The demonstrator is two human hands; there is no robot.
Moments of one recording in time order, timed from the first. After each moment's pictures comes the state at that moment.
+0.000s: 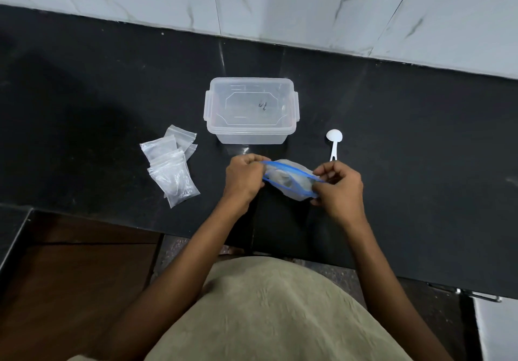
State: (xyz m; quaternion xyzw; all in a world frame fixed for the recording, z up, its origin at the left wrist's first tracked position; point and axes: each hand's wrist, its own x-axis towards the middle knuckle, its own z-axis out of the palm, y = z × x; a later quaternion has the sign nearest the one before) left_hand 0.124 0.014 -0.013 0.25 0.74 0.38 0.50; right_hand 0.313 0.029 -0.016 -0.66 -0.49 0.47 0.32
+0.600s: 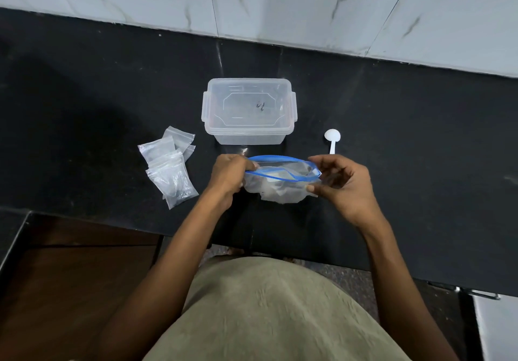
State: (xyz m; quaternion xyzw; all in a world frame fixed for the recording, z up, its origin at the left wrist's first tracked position) left_hand 0.098 0.018 -0.009 0.22 0.74 0.36 0.53; right_hand 0.334 0.034 0.001 -0.52 -0.59 0.53 0.33
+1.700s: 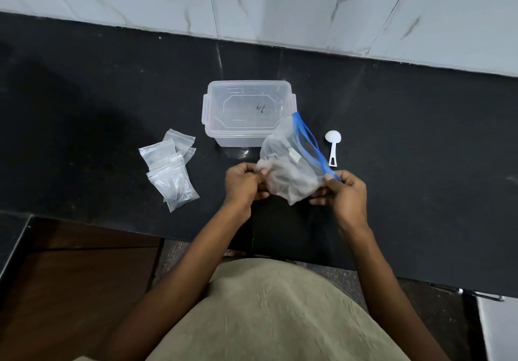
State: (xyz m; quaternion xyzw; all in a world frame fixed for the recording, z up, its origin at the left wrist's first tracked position) left_hand 0.129 0.011 -0.033 0.13 0.69 0.46 0.55; right_hand 0.323 0.026 -0.028 -0.62 -0.36 0.57 0.40
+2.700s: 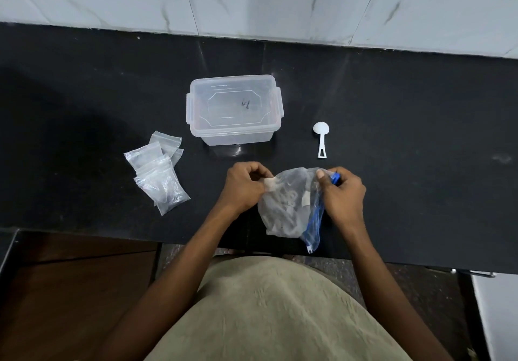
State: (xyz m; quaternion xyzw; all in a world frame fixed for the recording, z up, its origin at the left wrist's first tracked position) left_hand 0.131 0.008 -0.039 0.43 0.70 0.31 0.48; right_hand 0.342 0.021 -0.046 -0.71 -0.49 0.38 0.34
